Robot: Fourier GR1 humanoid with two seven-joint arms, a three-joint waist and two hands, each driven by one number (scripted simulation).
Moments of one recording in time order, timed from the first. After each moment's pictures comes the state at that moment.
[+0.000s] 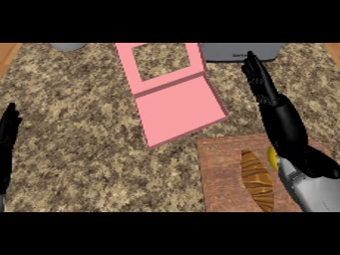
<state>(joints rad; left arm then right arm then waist) 0.04 0.53 -0.10 -1.55 0.09 0.38 -0.02 -0.35 -0.34 0.33 -1.63 -0.13 -0.23 -0.15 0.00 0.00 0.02</state>
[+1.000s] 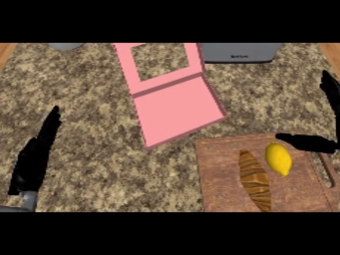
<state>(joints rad) -0.01 0.42 -0.19 -1.54 0.04 0.30 0.09 -0.19 -0.51 0.05 -1.39 -0.02 -0.26 -0.21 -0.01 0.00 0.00</state>
